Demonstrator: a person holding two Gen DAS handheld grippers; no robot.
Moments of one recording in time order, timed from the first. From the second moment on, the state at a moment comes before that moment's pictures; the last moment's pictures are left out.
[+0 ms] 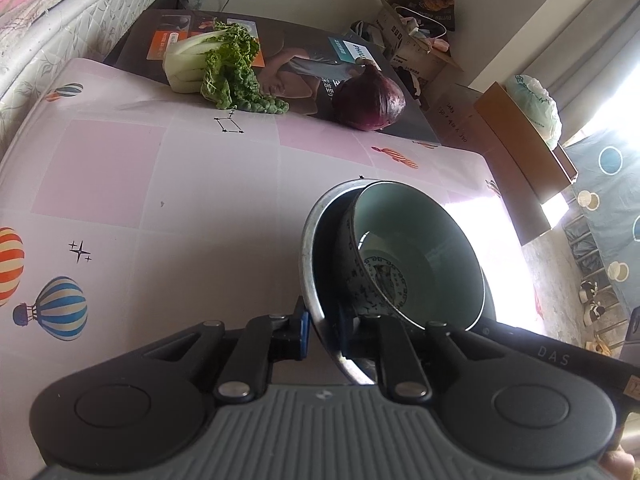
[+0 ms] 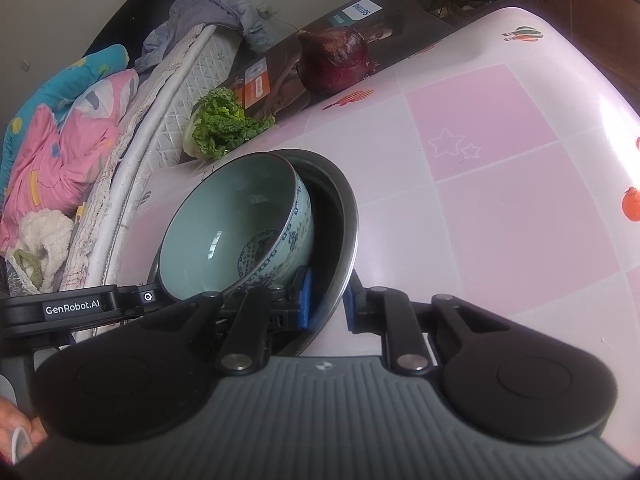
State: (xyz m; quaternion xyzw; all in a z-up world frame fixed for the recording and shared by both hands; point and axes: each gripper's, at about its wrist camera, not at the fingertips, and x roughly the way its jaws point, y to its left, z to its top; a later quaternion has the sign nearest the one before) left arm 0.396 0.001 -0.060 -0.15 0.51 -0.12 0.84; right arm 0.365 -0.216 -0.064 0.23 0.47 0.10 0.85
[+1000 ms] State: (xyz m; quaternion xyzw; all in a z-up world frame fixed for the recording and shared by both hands) left arm 0.257 0.016 0.005 -0.17 0.47 -0.13 0.85; right arm 0.208 -0.202 0.014 0.22 0.44 0.11 0.86
